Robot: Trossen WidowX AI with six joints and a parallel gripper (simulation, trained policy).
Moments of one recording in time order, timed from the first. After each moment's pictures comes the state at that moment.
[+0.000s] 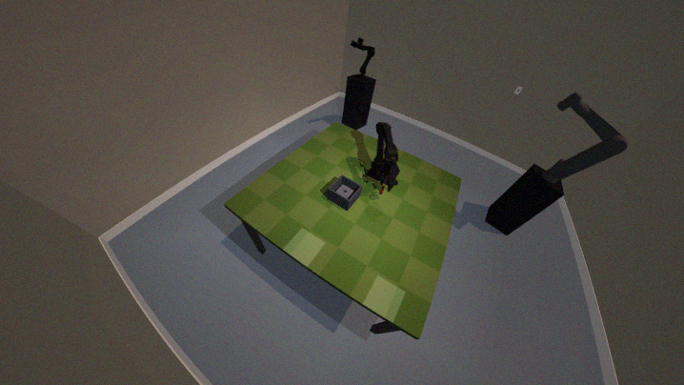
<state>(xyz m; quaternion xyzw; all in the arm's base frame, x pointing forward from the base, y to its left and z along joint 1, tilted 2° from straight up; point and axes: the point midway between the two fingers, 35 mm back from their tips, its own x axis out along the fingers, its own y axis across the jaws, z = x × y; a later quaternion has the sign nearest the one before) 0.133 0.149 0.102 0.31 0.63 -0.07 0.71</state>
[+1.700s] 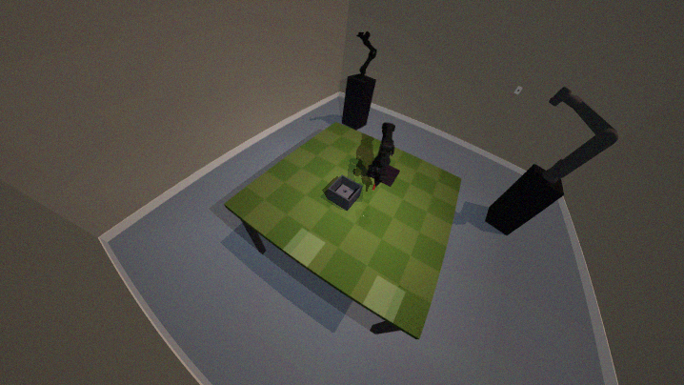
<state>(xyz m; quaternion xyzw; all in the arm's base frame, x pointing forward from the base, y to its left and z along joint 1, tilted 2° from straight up) 0.211 0.113 0.164 0.41 0.52 -0.14 0.74</state>
